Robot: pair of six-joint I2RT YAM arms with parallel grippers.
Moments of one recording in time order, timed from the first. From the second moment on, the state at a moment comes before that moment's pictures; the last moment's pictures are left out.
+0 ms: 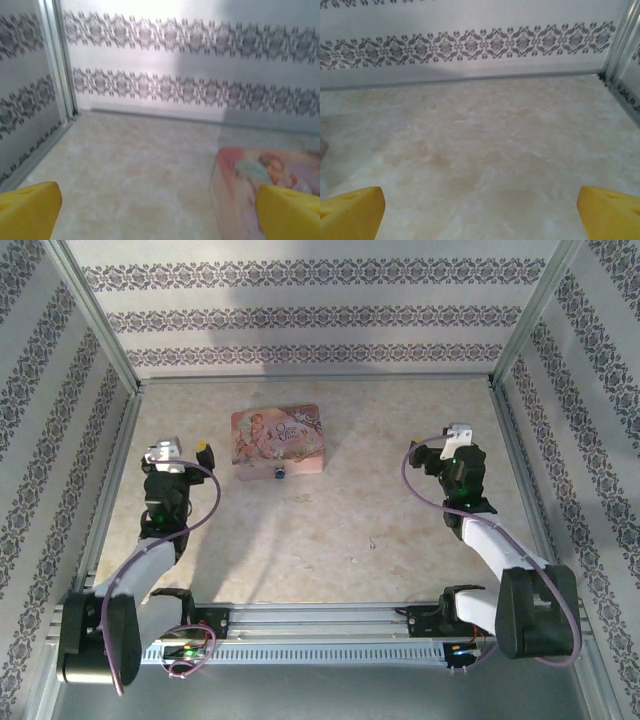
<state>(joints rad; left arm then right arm) 0.02 1.00 0.35 0.59 -0.17 -0.09 0.04 1.16 0.53 0.32 0.01 0.10</state>
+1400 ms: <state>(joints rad) -0.47 0.92 0.40 -0.01 -0.03 -0.68 0.68 1.57 0.91 -0.96 -0.10 0.31</state>
